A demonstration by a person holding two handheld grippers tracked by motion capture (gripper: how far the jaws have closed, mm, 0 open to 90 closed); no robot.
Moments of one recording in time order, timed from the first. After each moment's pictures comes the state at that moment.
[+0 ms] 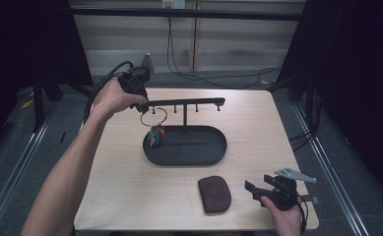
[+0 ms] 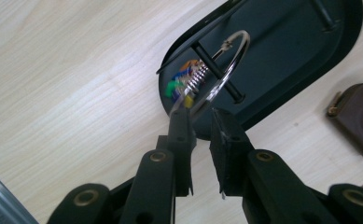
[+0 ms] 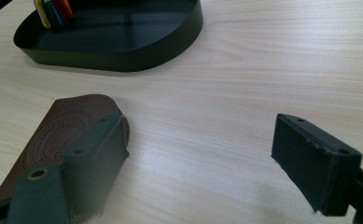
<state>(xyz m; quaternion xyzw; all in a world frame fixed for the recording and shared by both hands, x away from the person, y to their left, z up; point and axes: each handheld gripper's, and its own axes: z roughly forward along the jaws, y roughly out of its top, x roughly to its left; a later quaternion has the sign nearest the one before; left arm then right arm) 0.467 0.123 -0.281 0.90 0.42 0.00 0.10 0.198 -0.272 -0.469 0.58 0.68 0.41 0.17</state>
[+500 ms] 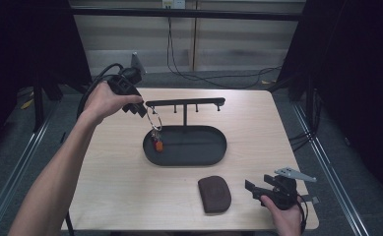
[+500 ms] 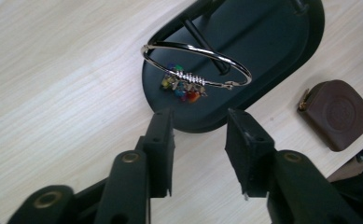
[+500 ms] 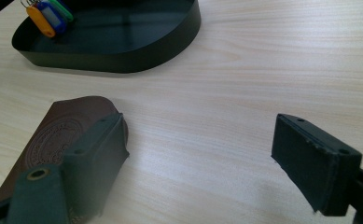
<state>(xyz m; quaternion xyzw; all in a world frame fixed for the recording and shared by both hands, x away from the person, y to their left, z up) 0.453 0.145 -0.281 0.89 0.43 -0.04 0.15 0.200 -0.272 -0.470 0.59 0.67 0.41 0.17</state>
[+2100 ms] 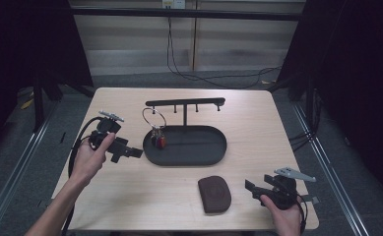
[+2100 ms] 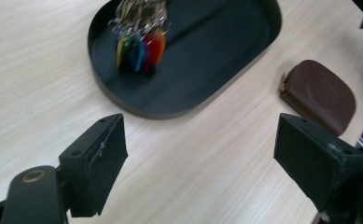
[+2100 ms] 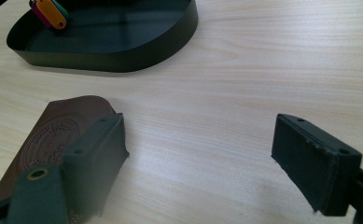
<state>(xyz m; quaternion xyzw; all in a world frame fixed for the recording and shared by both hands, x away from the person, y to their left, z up) 0.355 0.210 -0.382 0.86 0.39 -0.03 0.33 0.200 -0.272 -0.471 0.59 0.67 0.41 0.17</state>
